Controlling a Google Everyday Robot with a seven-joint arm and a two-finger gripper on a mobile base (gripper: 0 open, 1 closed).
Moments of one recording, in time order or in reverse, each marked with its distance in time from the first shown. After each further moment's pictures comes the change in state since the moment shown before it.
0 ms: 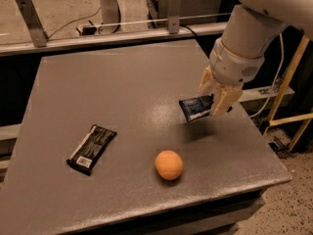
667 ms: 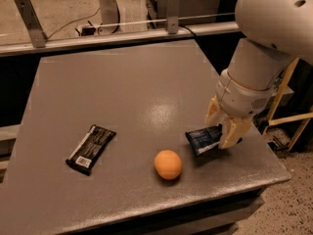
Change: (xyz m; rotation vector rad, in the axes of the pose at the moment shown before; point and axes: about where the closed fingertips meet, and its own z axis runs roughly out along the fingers) arm -0.008 0.062 0.030 -0.104 -0.014 -0.016
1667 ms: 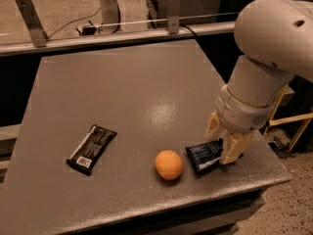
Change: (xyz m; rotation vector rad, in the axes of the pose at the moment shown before) arm -0.003 0.028 0.020 -0.038 -0.012 0.012
